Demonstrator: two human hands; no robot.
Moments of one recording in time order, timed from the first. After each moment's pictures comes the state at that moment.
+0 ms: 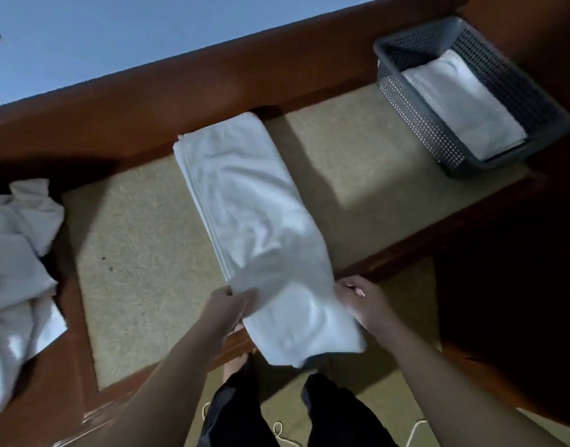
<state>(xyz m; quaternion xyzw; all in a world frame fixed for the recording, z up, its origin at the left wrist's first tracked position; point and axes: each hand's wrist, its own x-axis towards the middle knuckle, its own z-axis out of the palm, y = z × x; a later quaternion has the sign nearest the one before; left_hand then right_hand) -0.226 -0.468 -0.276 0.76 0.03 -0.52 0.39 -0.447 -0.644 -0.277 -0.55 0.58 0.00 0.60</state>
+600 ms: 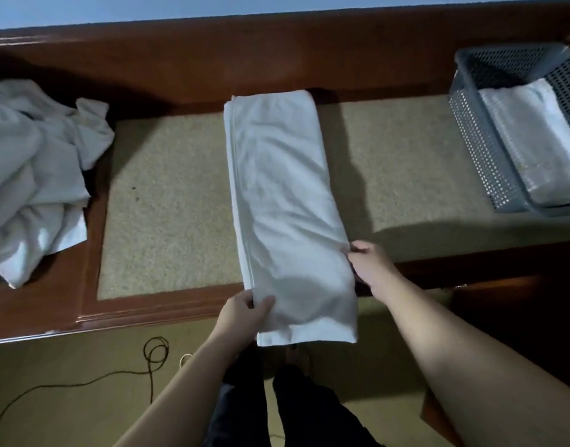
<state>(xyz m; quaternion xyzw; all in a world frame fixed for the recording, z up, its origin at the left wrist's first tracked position) -0.327 -0.449 -0.285 0.82 0.03 -0.43 0.38 -0.397 -0.720 -0.289 -0.62 0.52 0.06 0.58</state>
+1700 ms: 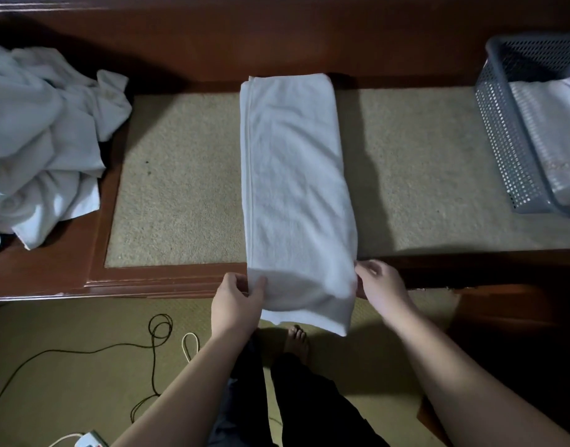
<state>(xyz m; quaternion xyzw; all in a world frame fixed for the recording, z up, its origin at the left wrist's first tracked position) -0.358 -0.446 -0.300 0.90 0.09 -0.25 0.35 -0.458 -0.704 -0.301 -0.68 0.50 0.08 0.54</state>
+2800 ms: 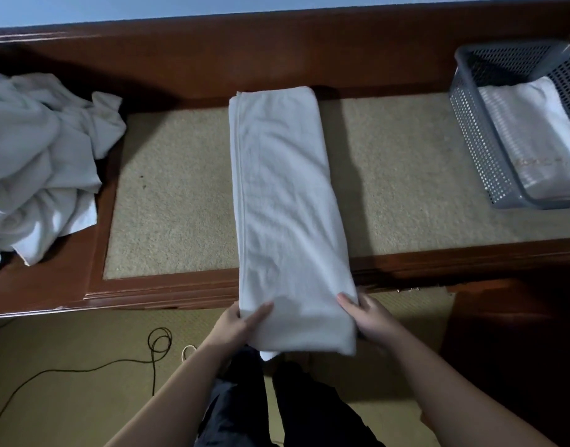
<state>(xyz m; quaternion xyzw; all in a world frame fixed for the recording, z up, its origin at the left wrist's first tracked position) -0.373 -0.422 -0.290 0.71 0.11 -0.49 0.49 -0.509 -0.675 -0.297 -0.57 0.47 0.16 0.66</state>
